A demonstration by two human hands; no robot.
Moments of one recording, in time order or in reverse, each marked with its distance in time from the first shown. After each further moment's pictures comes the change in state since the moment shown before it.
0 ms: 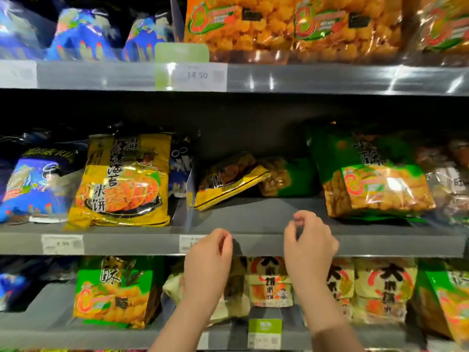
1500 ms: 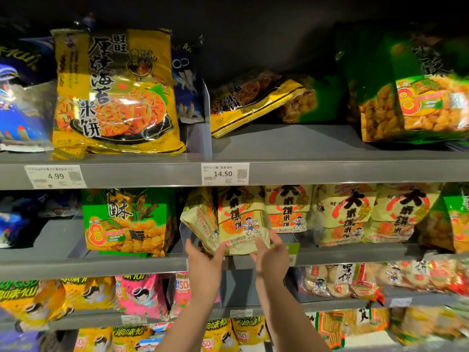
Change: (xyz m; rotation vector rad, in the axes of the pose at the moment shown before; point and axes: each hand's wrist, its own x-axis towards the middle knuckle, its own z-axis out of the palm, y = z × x) left_hand -0.093 -0.149 0.058 -0.388 -0.230 -0.760; right_hand -0.153 0.025 0.110 0.583 -0.243 1.001
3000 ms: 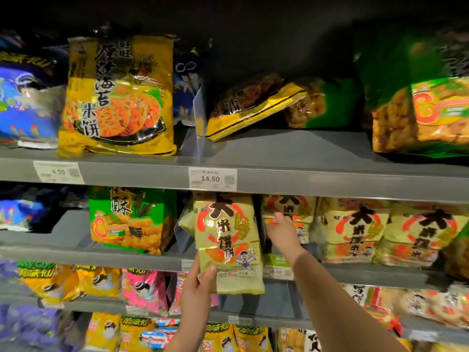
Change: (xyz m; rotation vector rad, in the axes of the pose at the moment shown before) left_hand -0.048 -0.010 0.003 -0.308 -0.041 0.064; right_hand 0.133 -0.024 -0.008 -0.911 -0.384 -0.389
